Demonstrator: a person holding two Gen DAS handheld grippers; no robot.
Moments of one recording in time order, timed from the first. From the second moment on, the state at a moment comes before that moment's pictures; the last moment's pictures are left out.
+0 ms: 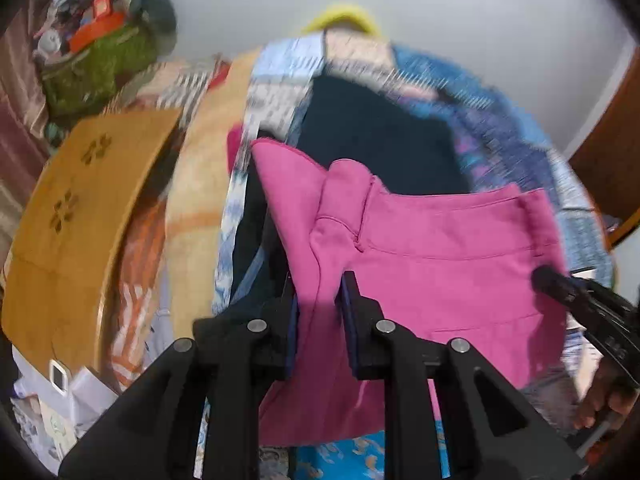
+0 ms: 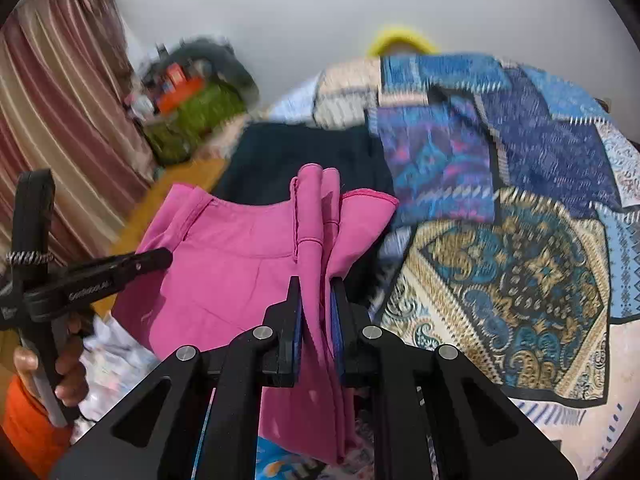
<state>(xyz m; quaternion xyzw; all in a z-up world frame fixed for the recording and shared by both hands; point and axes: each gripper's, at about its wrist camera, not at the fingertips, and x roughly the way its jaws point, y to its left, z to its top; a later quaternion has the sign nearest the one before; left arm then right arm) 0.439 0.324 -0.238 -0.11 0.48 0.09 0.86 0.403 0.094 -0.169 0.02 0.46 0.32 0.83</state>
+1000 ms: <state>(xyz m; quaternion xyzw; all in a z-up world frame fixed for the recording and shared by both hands) 0.139 0.209 0.027 -0.01 0.21 0.09 0.97 0.165 0.008 0.068 0.03 0.17 0.42 0.89</state>
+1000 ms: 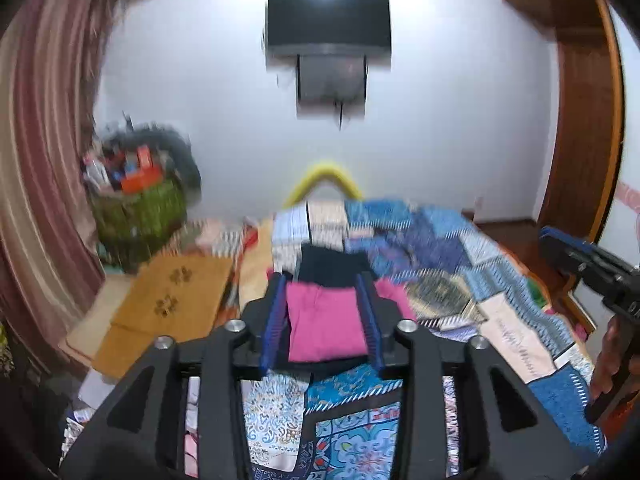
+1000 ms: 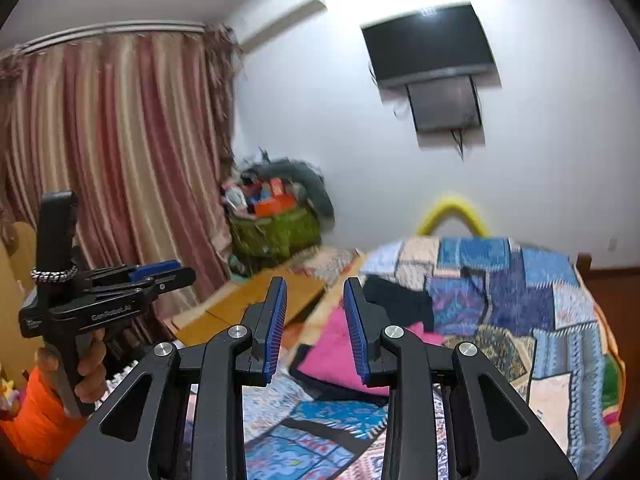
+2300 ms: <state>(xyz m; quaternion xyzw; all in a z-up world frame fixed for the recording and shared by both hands) 0.019 0.150 0.029 -0.02 0.10 0.11 0.99 0.061 -0.026 0.069 0.04 0.10 0.33 0.94</state>
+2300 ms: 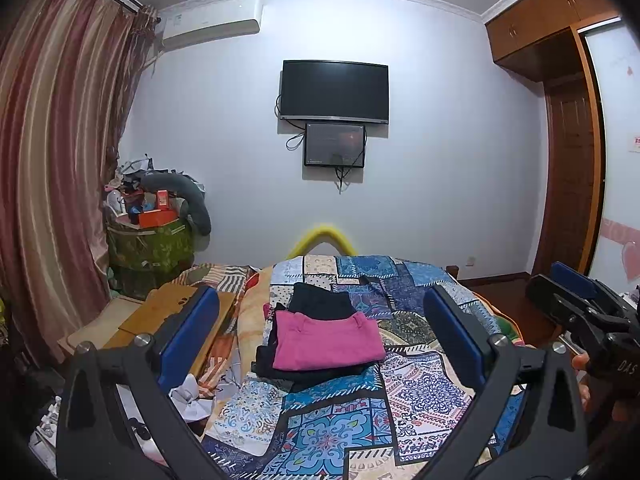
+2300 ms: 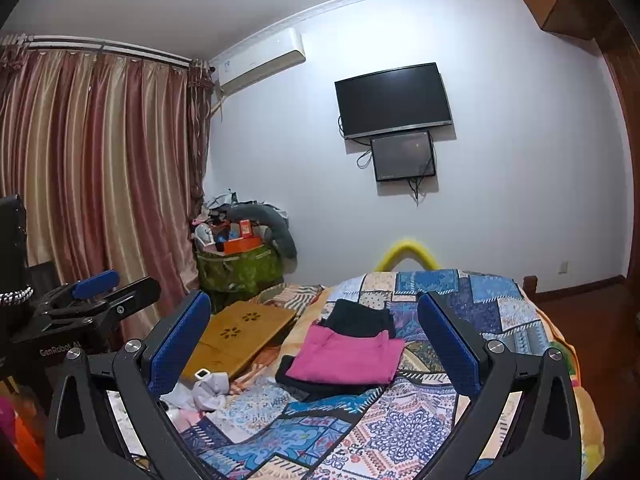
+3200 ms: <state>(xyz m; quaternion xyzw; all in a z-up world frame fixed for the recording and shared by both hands) 0.025 0.153 0.024 -0.03 0.11 0.10 0.99 0.061 -0.030 0.071 0.05 0.11 0.33 0.94</state>
